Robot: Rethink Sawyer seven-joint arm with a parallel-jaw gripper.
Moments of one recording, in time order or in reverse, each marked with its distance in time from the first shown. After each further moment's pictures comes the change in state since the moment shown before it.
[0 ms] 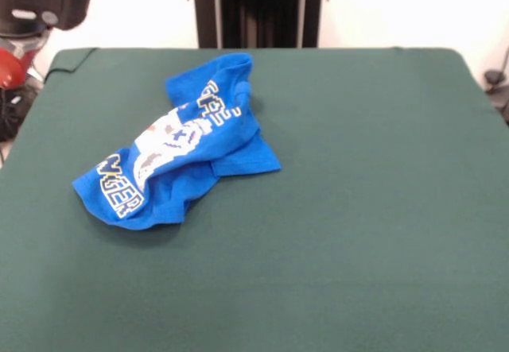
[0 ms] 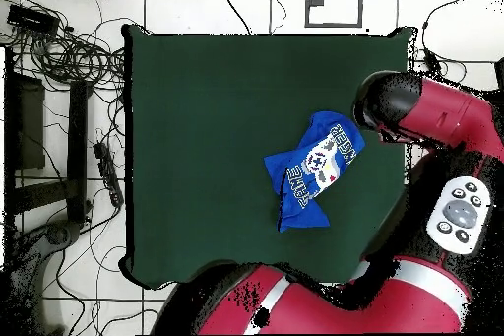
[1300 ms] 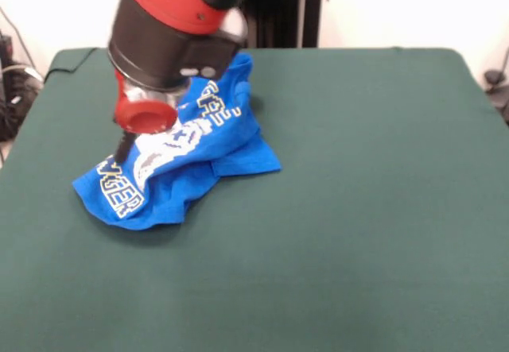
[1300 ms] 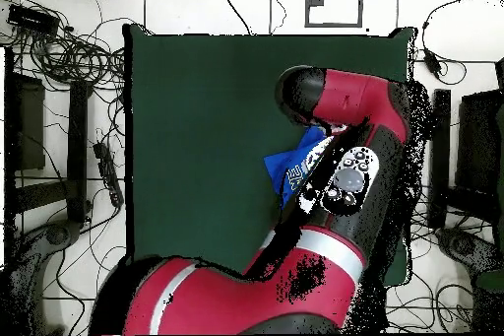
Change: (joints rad) arm 0.196 0.107 -0.080 -0.019 0.034 0.000 0.000
